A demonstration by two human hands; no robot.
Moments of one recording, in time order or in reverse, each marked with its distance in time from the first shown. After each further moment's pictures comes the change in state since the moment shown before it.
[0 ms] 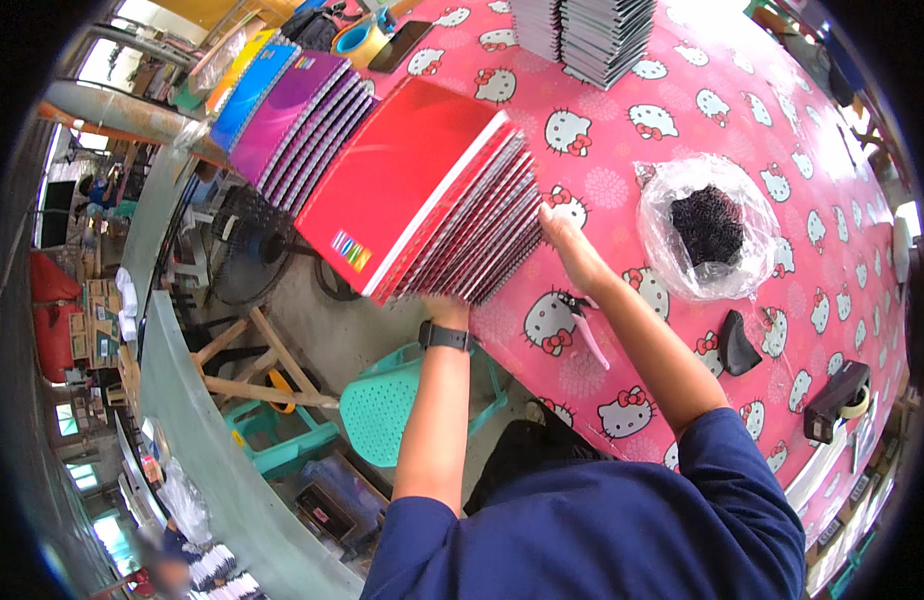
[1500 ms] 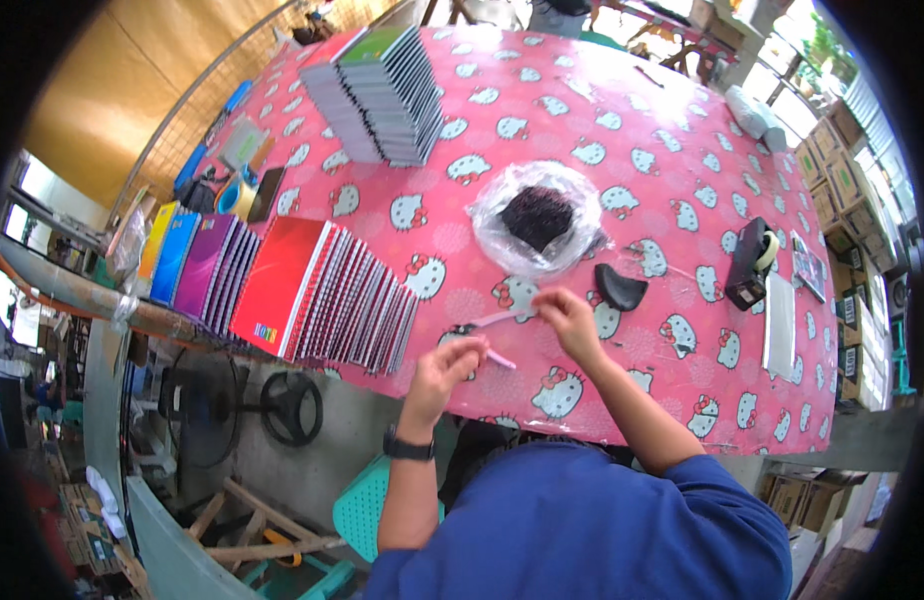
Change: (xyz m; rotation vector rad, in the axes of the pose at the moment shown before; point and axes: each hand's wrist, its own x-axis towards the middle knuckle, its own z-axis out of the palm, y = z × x) left_hand -0.084 0.083 0.140 0.428 -0.912 -0.613; right_hand -0.191 0.010 -0.046 -0.261 0.690 0.054
